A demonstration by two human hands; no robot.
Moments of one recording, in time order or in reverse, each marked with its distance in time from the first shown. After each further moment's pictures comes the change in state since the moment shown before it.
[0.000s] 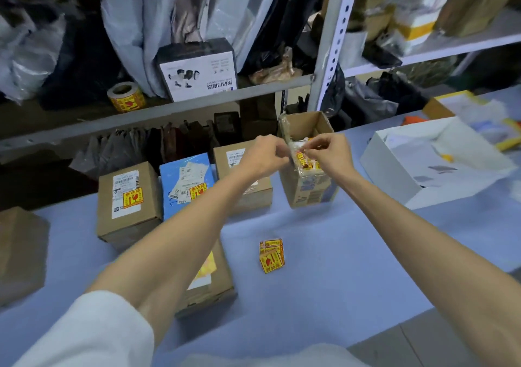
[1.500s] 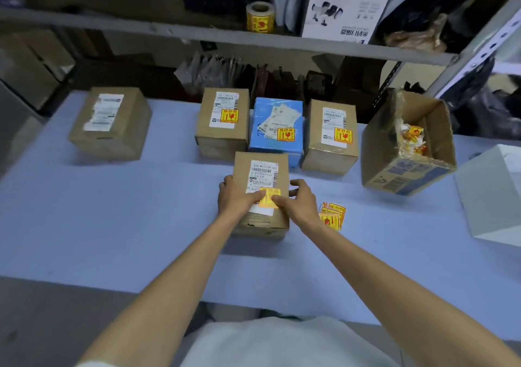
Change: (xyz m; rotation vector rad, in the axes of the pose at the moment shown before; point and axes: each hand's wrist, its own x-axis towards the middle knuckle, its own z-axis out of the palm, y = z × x) left_hand -0.264 -0.152 0.039 -0.369 0.357 -0.966; right_hand -0.203 0.003 0.195 -0.077 -0.554 0.230
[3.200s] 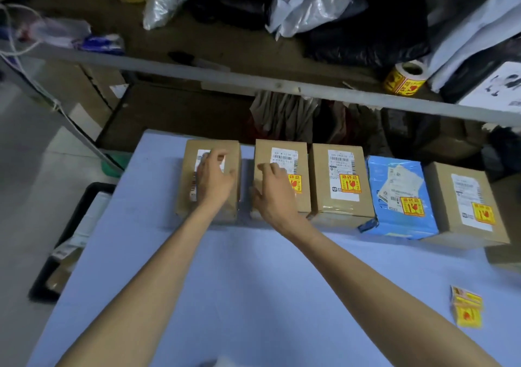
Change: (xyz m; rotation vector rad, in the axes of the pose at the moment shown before) left_hand 0.252 -0.085 -0.301 -0.087 0.291 0.176; right_hand 0.094 -0.272 0.298 -0.547 0.011 -0.485
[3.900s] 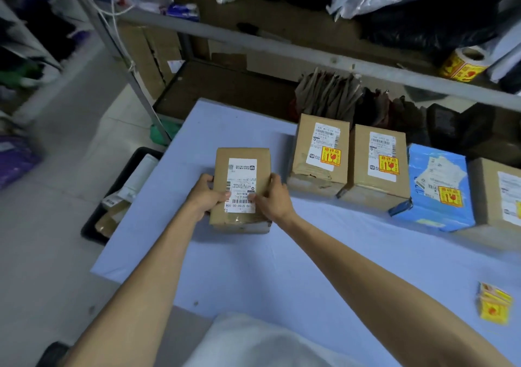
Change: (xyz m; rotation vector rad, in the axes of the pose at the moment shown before) left_hand -0.085 -0.118 -0.085 -0.306 -0.257 -0.499; right_hand -0.073 -0.038 0.075 0.340 -0.321 0.217
